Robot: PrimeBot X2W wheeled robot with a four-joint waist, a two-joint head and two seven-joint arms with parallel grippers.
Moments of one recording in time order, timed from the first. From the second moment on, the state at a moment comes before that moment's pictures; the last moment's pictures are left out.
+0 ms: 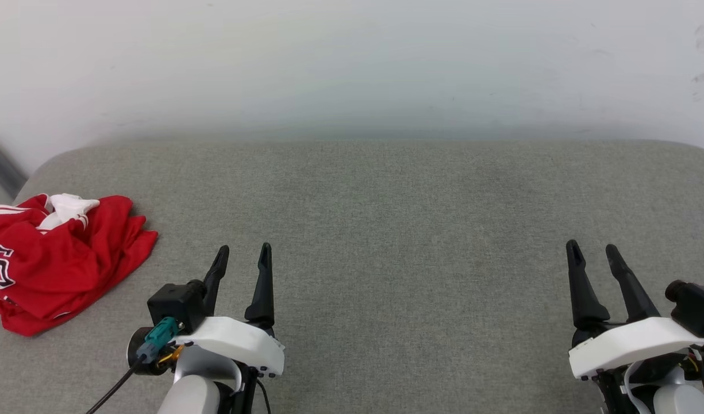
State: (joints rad) left arm -0.16 0.08 -0.18 0.22 -0.37 0.01 -0.17; right arm -0.07 -0.05 -0.05 0.09 0.38 0.13 -0.05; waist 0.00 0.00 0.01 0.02
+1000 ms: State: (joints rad) left arm -0.18 0.07 -0.21 0.27 -0.19 0.01 -0.24; right arm -0.06 -0.05 -0.06 0.08 0.20 0.13 -0.06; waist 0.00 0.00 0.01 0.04
